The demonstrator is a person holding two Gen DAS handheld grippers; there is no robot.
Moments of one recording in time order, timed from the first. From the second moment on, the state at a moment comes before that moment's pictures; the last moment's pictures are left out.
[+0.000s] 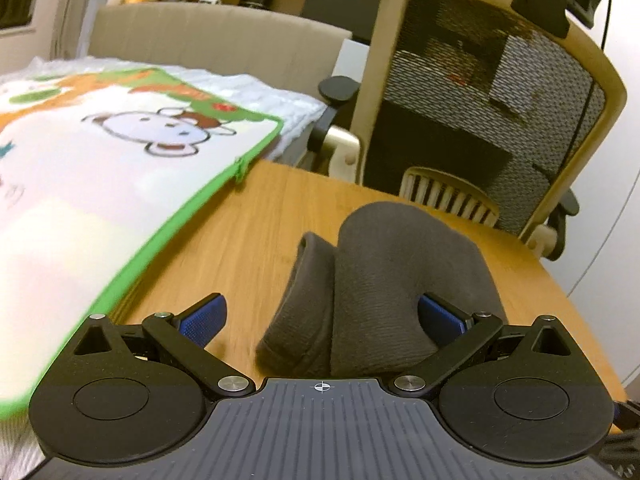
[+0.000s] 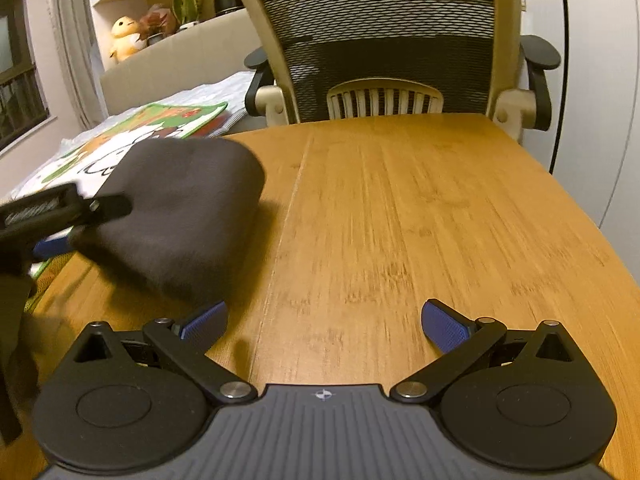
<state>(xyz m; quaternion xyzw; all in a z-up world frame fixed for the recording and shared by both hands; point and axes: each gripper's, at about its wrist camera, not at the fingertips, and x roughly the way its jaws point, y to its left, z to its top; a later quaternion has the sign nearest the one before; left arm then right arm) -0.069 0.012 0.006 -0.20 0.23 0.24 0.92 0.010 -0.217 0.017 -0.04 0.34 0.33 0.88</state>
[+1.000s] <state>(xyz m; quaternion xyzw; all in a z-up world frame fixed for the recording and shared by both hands) -0.091 -0.052 -0.014 -0.10 0.32 0.30 0.89 -0.001 -0.188 0.009 -0.12 0.34 0.33 0.87</state>
